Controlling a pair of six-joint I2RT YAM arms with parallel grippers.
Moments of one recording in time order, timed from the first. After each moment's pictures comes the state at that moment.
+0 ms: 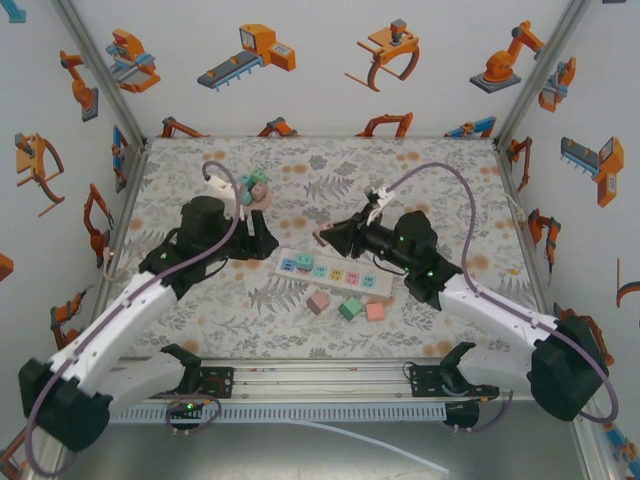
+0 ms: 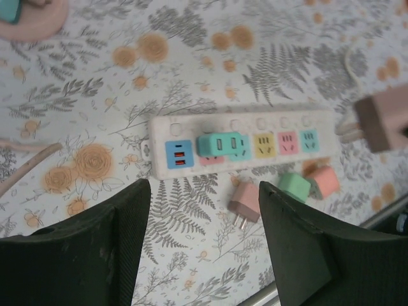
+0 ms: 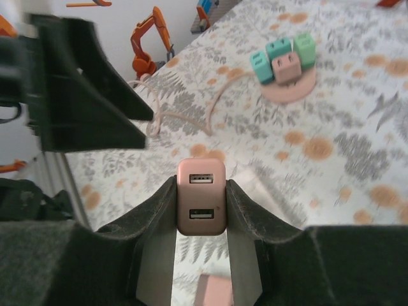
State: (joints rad) left arm -0.56 0.96 0.86 -0.40 0.10 -0.34; right arm 0.69 1.12 0.63 0.44 -0.30 0.40
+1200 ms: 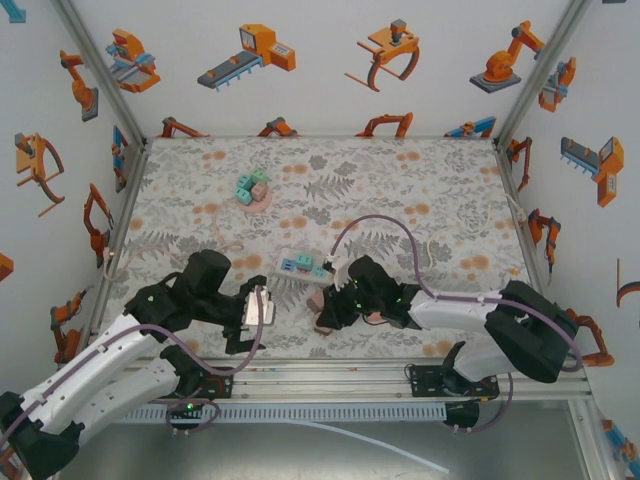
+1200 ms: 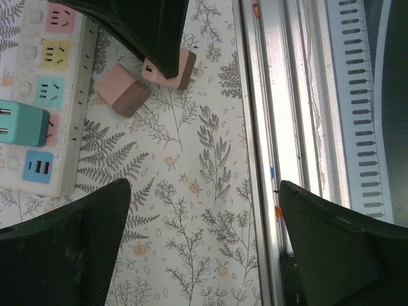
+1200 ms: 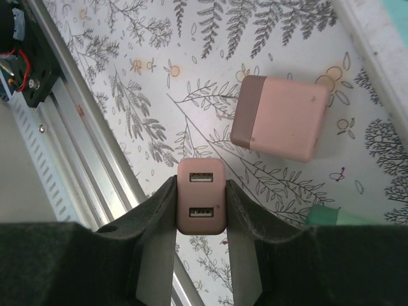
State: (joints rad) left arm -0.78 0.72 0.68 -0.82 0.61 0.78; right arm 0.94 1.38 0.49 0.23 -0.37 0.39
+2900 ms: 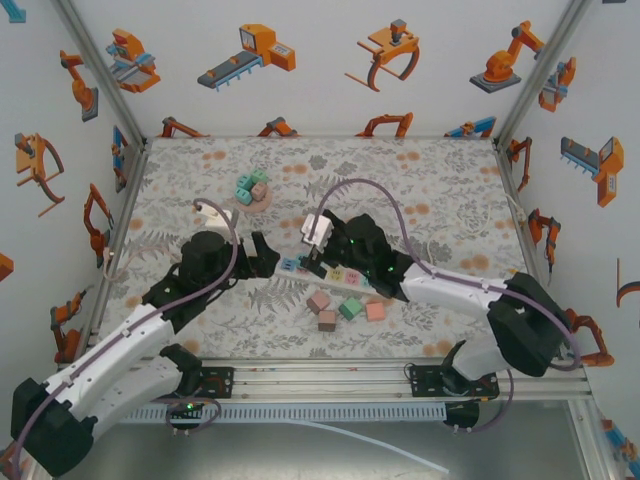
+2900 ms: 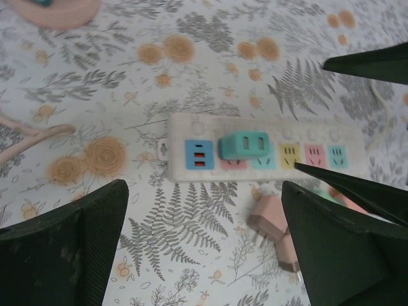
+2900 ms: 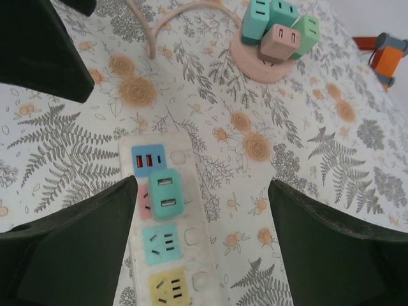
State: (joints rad) left arm -0.62 0.85 0.58 -0.18 -0.12 -0.48; right arm 0.86 1.45 0.82 0.31 -0.19 -0.38
